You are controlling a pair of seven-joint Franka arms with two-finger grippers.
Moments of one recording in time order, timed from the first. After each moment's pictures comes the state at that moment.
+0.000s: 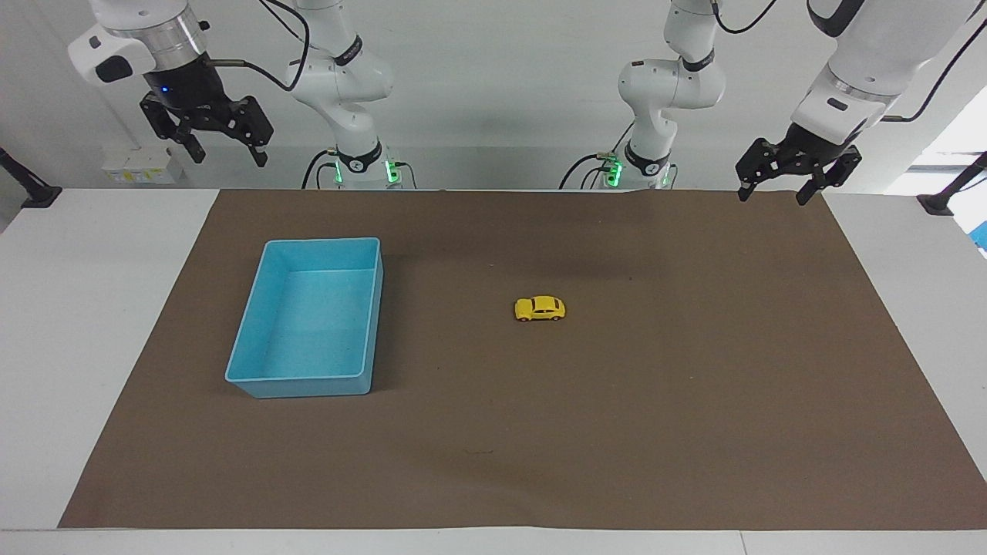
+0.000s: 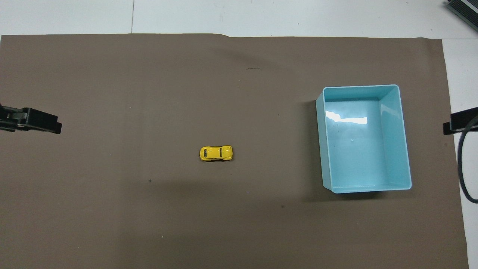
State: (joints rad) left arm -0.16 -0.02 0.08 -1.52 -0.04 1.49 0.03; right arm 0.08 0.00 -0.12 -1.36 0.00 1.34 0.06
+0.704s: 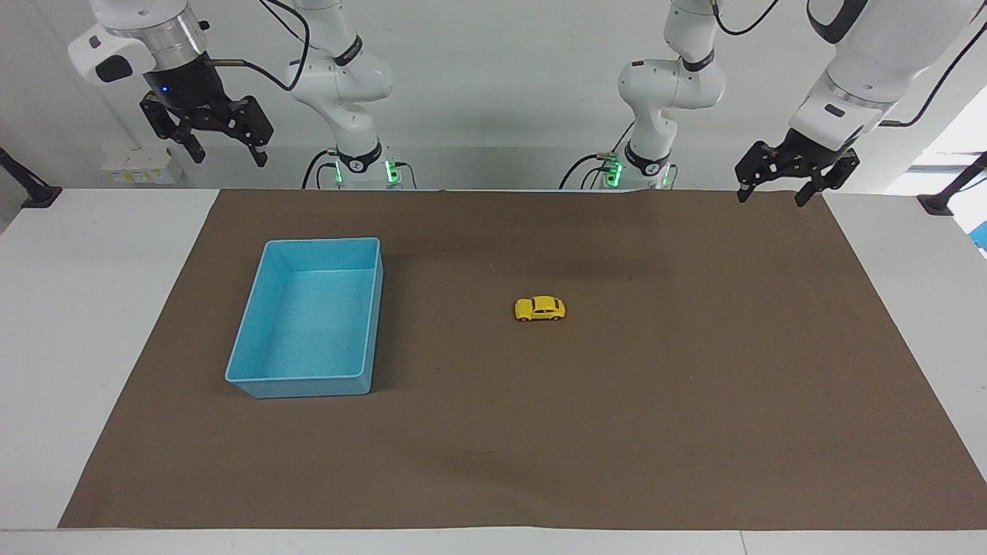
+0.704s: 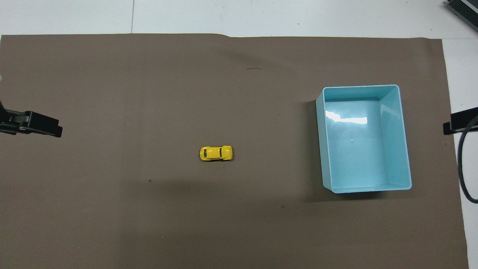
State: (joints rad) left arm -0.16 -0.02 0.08 -1.54 -0.04 1.48 0.05; right arm 0.08 0.00 -0.12 -1.36 0.00 1.34 0.06
